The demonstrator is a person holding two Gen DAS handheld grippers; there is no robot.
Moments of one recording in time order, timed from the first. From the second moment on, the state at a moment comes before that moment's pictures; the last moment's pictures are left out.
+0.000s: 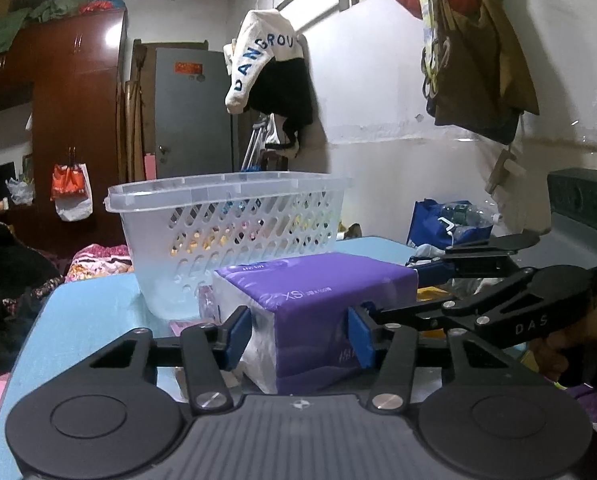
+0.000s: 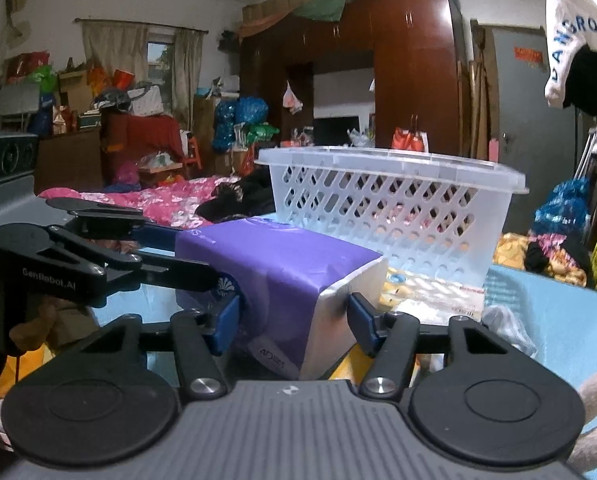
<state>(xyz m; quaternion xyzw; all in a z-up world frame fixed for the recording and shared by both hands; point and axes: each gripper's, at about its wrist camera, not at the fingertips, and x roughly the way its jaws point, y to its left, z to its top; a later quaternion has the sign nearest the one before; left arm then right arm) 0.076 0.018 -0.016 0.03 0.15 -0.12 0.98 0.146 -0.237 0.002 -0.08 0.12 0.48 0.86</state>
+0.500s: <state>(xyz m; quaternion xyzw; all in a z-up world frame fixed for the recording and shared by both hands) 0.062 0.002 0.044 0.07 0.04 -0.12 0.99 0.153 -0.244 0.080 -0.08 0.04 0.47 0.88</state>
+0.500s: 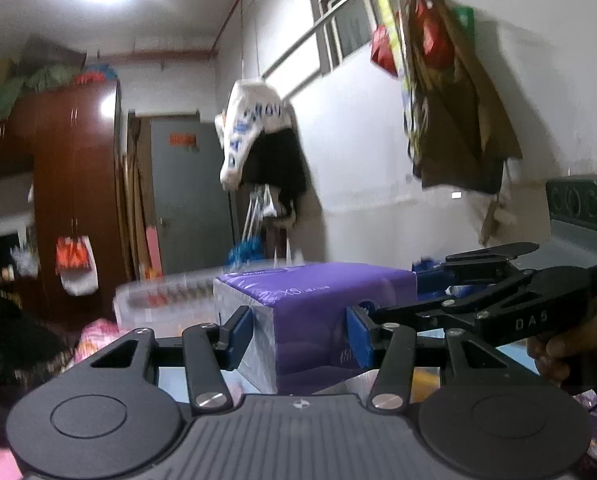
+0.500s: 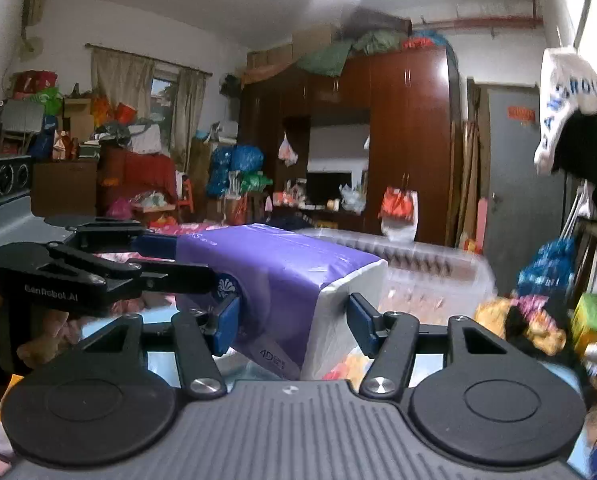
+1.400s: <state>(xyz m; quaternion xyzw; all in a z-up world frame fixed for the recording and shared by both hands) 0.271 0.058 0.080 0.01 0.18 -0.08 0.98 0.319 -0.133 0.101 -0.17 0.17 0.44 0.87</state>
